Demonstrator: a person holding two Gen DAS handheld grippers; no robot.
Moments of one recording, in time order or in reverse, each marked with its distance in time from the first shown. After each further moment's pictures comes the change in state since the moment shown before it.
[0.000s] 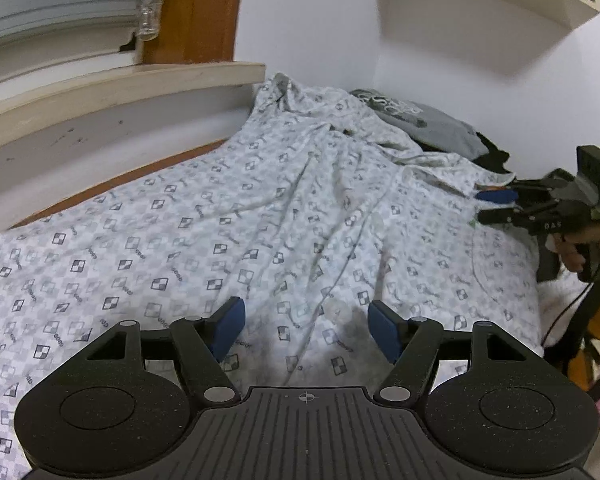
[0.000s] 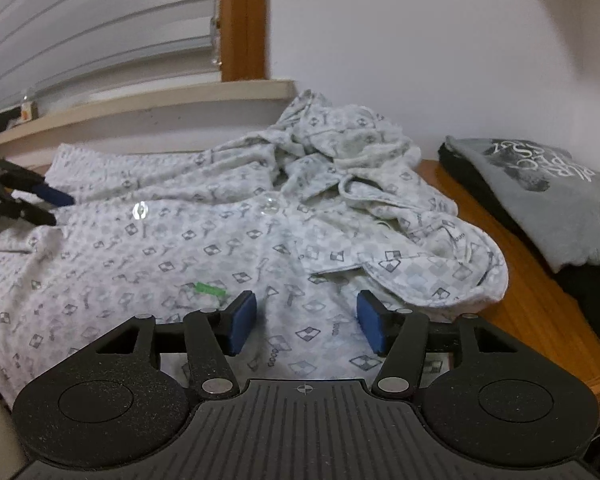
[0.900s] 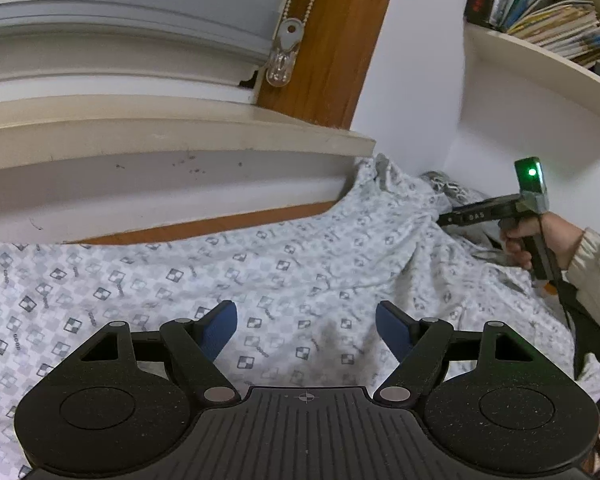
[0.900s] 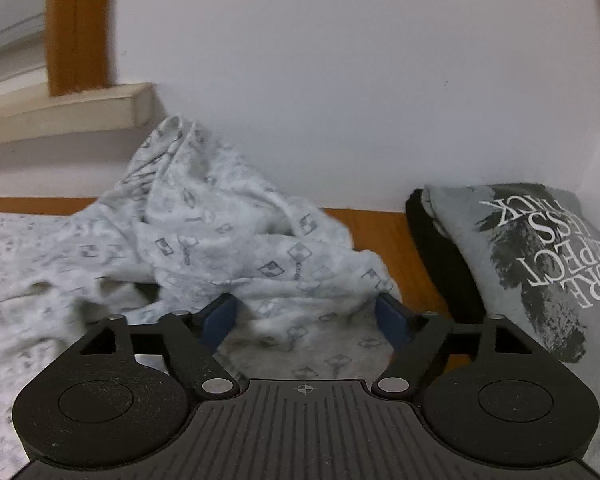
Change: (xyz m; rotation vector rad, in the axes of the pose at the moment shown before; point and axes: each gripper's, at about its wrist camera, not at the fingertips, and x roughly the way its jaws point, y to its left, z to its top) left arm -0.029 0.084 0.007 -0.221 -0.178 0.089; right arm 0.182 -0.050 0.138 0.004 0.154 -0.227
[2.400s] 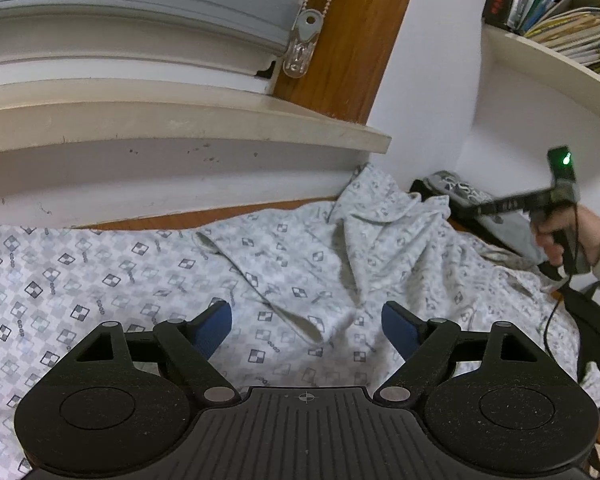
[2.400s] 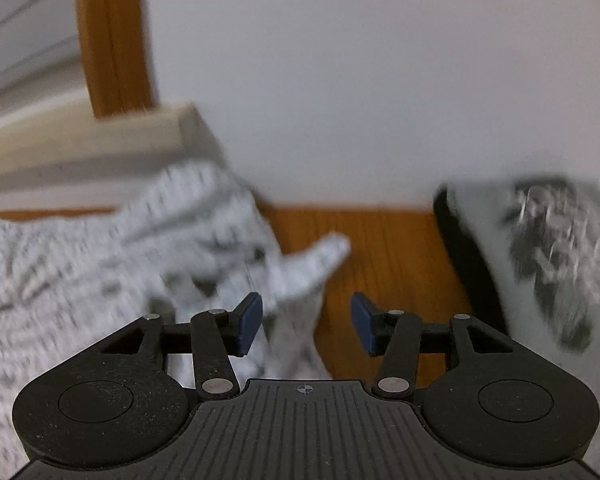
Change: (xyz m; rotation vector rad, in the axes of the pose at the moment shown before) left arm 0.001 0.005 0.000 -0.030 0.022 0.016; right arm -0.020 0.016 -0.007 0.040 0.067 0.148
